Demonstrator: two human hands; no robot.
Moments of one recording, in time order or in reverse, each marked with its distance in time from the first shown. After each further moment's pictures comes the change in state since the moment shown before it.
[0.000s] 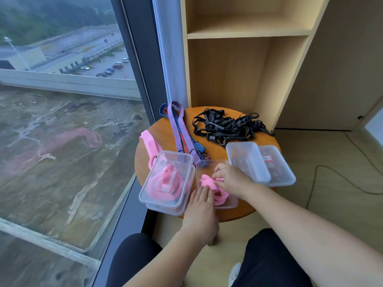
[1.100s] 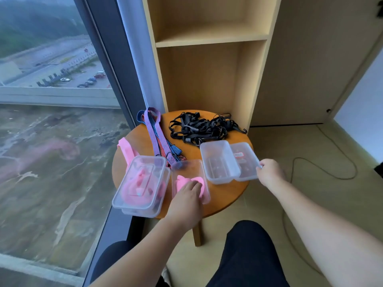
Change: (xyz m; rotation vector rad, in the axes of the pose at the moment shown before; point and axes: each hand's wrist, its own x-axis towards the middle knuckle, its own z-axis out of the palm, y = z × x) left_hand 0.021 0.027 -0.015 -0.205 0.062 0.106; right_hand -0.085 0.118 -0.060 0.137 0.330 0.909
